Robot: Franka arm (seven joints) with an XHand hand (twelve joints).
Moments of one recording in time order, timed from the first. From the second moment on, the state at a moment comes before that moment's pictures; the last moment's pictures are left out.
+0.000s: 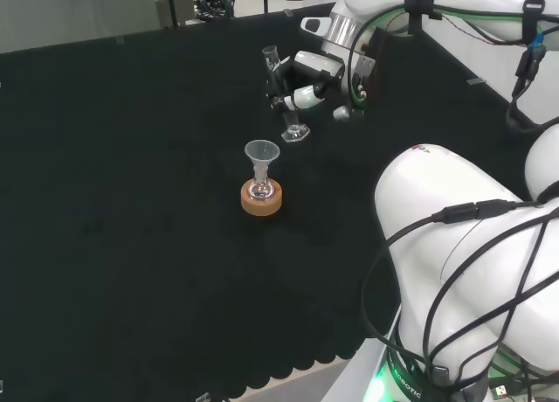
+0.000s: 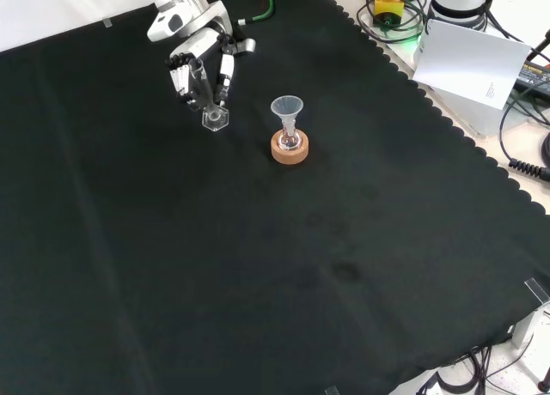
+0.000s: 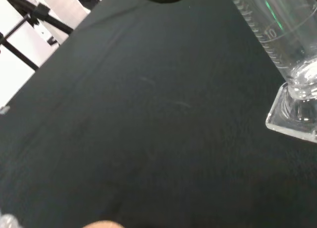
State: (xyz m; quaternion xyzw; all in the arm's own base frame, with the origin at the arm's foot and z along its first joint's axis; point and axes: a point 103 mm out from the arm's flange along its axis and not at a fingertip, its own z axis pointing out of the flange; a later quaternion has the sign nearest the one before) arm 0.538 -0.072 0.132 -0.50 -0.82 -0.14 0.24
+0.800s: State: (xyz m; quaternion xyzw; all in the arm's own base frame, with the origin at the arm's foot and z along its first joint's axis) arm 0.571 -0.052 0.107 -0.49 -0.81 -0.21 0.24
